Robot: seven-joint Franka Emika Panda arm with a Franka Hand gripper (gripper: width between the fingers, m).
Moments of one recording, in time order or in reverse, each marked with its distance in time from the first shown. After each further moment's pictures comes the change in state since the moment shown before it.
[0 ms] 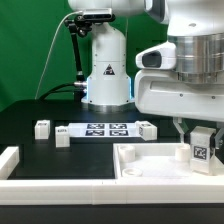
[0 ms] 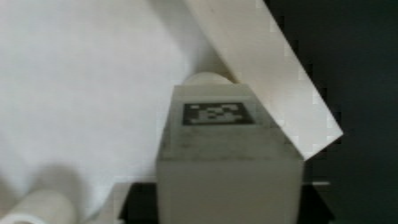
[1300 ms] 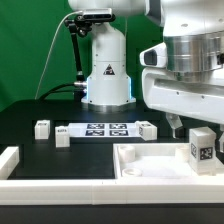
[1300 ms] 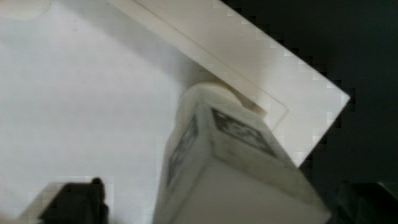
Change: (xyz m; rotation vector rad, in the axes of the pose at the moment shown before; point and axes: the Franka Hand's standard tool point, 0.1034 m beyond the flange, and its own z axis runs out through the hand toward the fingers) arm -0.005 0.001 0.001 0.023 -0.017 -0.036
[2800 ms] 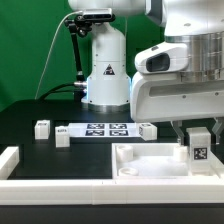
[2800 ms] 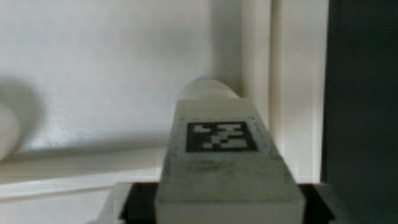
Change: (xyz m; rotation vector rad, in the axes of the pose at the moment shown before) arm 0.003 0.002 0.000 -0.021 0.014 -0.777
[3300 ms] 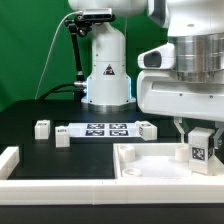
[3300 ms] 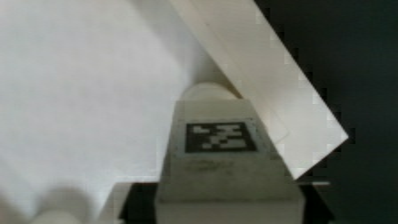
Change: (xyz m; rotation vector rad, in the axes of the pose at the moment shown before) arm -0.002 -0.004 0.002 0.010 0.006 0.767
